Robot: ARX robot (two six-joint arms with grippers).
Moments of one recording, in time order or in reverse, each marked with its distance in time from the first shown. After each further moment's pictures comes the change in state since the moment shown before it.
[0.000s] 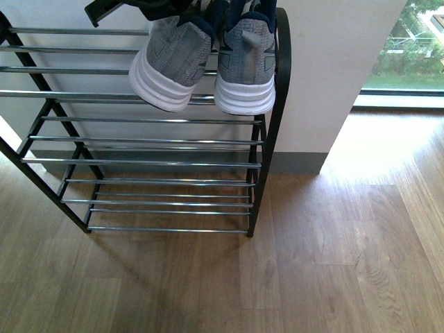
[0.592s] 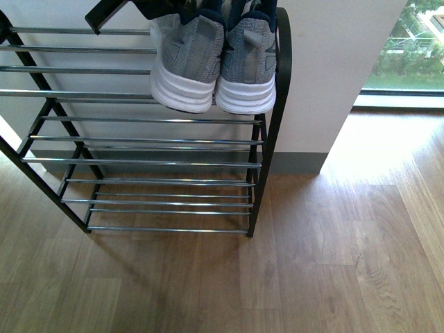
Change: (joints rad) left arm 0.025 -0.018 -0.018 0.024 0.053 -0.123; right arm 0.000 0.000 0.000 0.000 0.000 0.000
